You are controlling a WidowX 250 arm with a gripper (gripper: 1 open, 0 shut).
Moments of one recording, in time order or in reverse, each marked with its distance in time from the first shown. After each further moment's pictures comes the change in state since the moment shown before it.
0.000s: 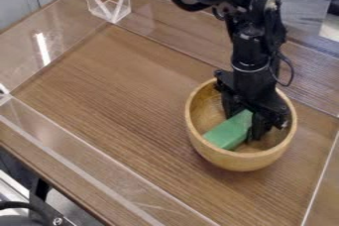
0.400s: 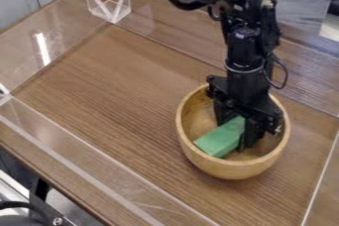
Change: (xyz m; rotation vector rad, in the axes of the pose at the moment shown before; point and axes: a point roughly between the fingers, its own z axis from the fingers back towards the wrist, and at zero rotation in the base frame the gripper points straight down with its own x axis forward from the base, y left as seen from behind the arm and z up) arm -0.015 -0.001 0.004 -0.026 0.086 0.028
